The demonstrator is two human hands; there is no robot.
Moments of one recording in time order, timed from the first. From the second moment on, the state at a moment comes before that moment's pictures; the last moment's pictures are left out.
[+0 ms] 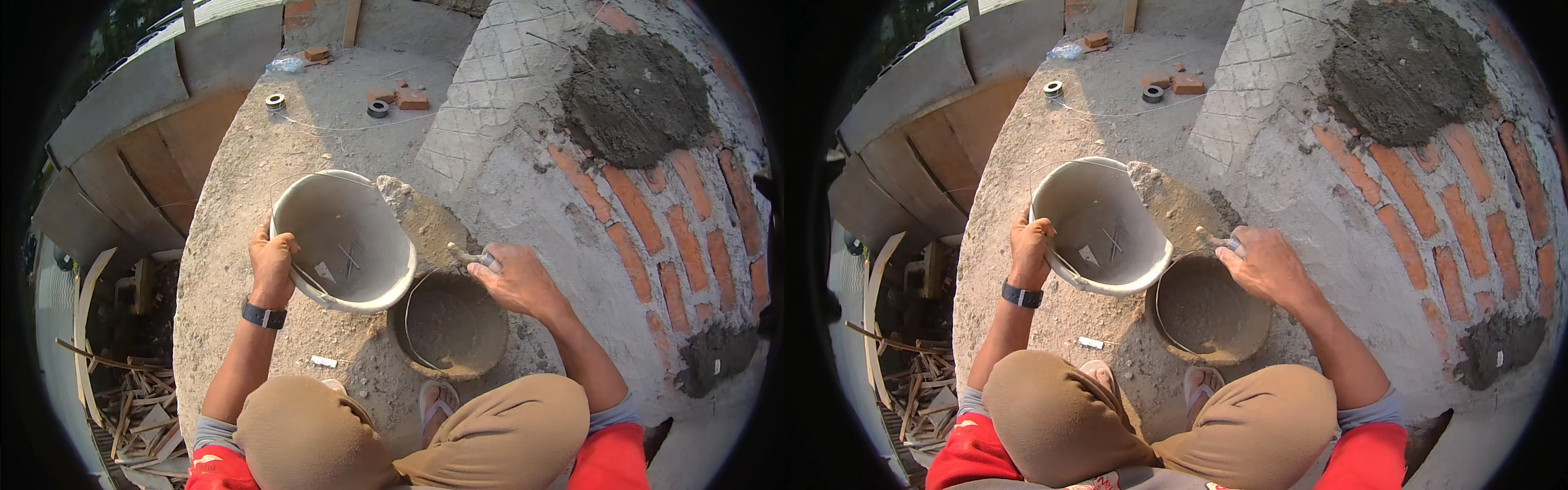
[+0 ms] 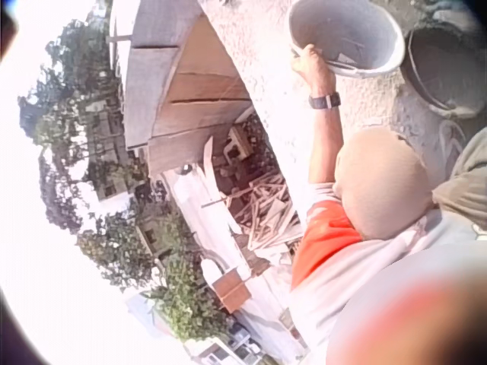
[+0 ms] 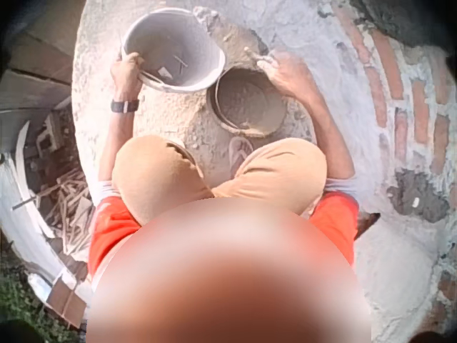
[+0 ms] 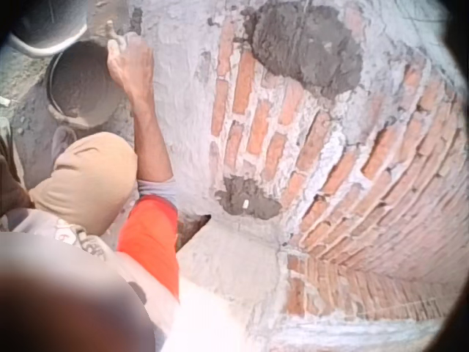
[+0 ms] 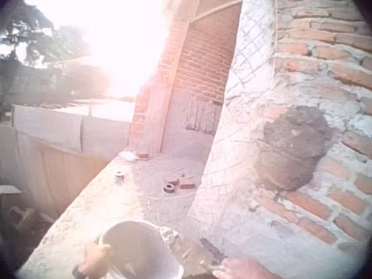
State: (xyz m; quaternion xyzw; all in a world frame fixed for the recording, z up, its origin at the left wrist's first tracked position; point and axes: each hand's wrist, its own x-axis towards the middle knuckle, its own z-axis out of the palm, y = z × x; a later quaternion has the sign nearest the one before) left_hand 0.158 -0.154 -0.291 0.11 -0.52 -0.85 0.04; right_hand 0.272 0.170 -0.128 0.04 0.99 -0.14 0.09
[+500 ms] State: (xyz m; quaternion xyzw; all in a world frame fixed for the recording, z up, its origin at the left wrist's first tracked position) left_hand 0.137 -0.191 -0.341 0.12 -0.56 -0.82 0.07; right_hand 0.343 0.229 0.040 -0.04 0.85 -0.51 0.13
